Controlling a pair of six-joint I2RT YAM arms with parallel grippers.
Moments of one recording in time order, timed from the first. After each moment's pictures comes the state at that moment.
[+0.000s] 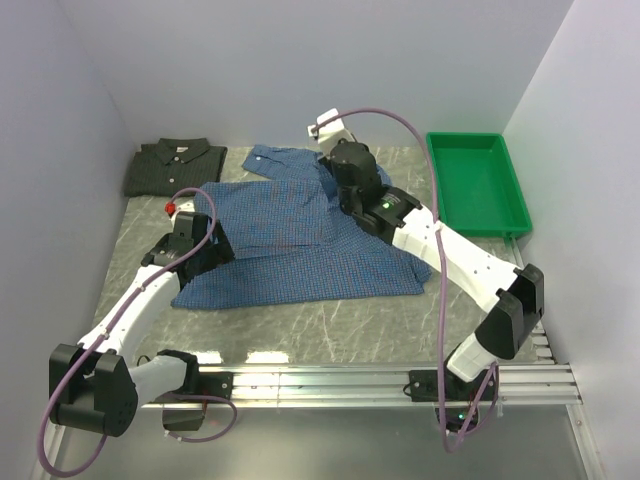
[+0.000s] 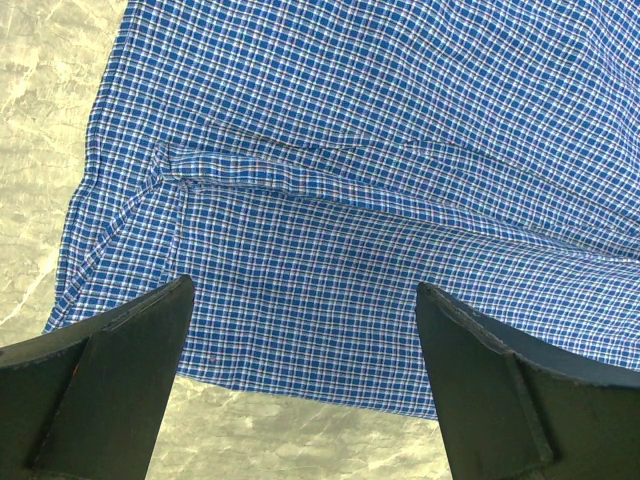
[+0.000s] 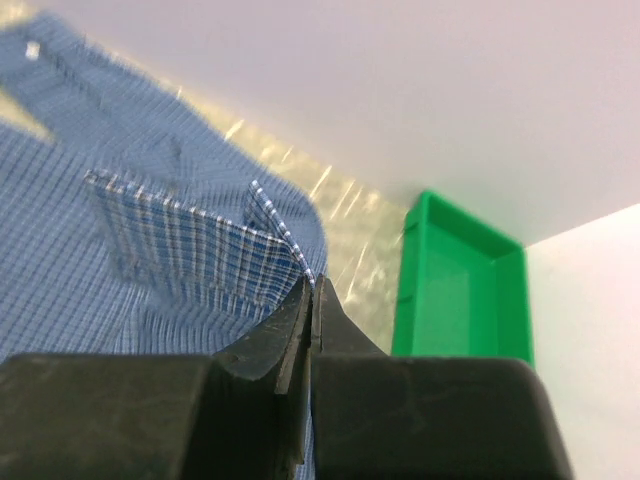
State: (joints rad) left arm -0.19 1.11 0.76 -0.52 -0.24 -0.54; right arm 0.79 1.58 1.53 -0.22 0.72 -0.36
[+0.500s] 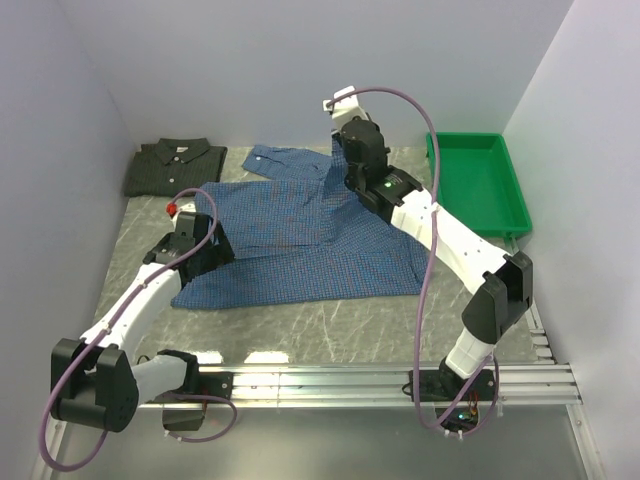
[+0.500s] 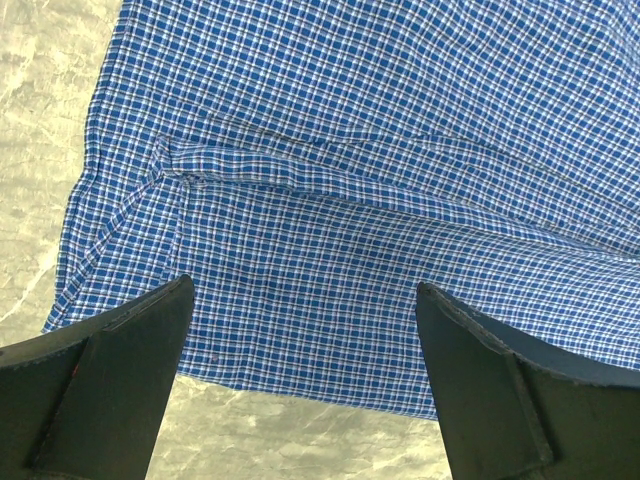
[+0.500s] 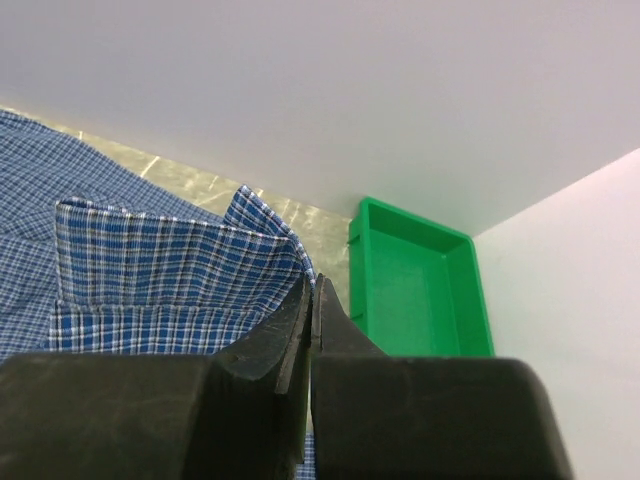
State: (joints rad) left arm -0.19 1.13 0.76 -0.52 -0.24 -0.54; right arm 0.67 1.68 1.65 -0.14 0.77 -0.42
